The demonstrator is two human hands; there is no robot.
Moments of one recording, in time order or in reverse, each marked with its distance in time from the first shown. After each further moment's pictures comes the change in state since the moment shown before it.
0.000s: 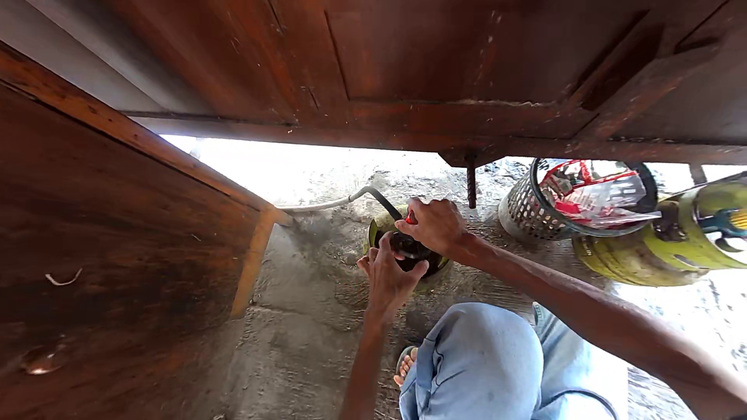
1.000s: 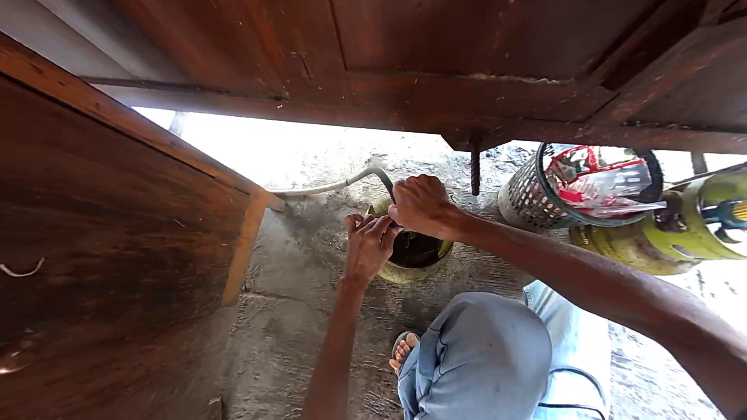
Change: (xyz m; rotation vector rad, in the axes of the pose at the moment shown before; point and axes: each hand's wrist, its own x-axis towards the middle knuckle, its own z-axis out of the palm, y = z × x) left_hand 0.042 -0.049 -0.007 0.055 0.219 0.563; right_hand 0.007 -0.033 -0.017 -0.111 -0.033 -0.075
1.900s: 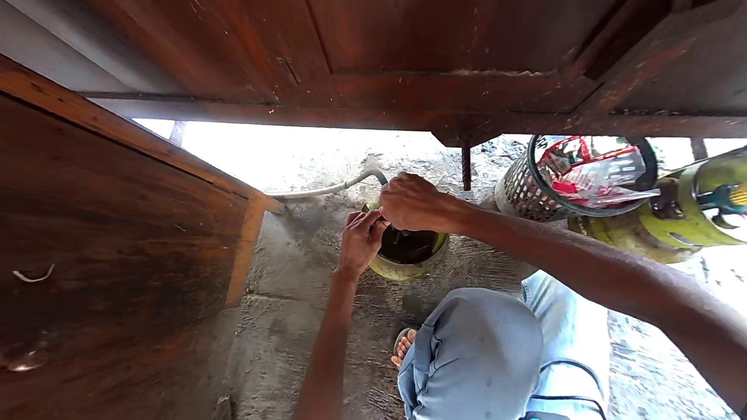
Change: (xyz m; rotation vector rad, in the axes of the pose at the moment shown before) left_hand 0.002 -0.013 0.004 -0.153 -0.022 -0.078; right_hand 0.005 0.013 -0.008 -0.155 -0.136 -0.343
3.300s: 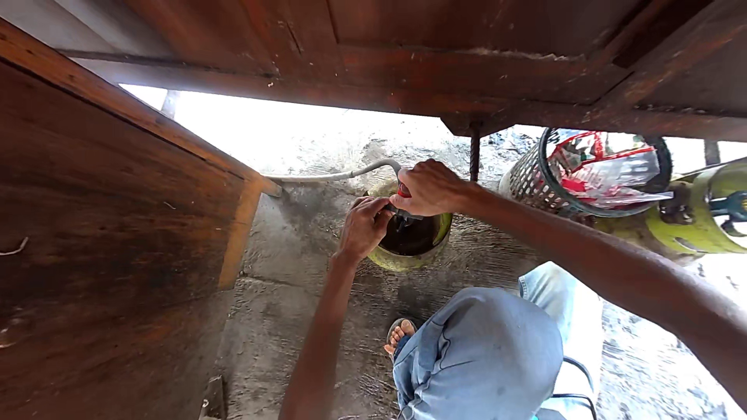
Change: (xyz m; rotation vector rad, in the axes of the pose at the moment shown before) left_hand 0.008 -0.004 0.003 0.045 -0.107 0.045; right_hand 0.009 0.043 0.027 0.124 0.028 0.074
